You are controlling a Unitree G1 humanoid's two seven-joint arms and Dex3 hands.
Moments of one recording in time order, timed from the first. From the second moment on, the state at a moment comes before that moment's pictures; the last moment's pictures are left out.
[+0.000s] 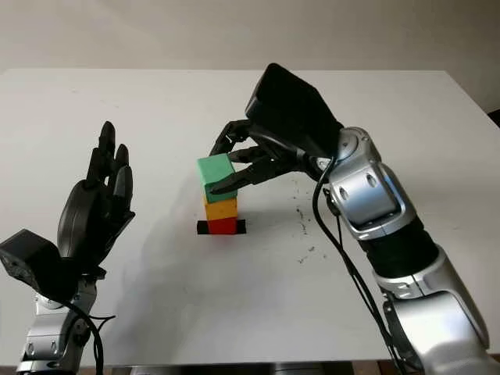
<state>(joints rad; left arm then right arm) -0.07 0.16 0.13 -0.03 -0.11 -0.15 -0.15 -0.82 -0.49 0.34 -0.09 -0.07 0.84 0.66</state>
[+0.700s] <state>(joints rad) -0.07 0.16 0.13 -0.03 -0.11 -0.14 -0.14 -0.80 -0.48 0.31 -0.07 -0.03 0.81 0.69</state>
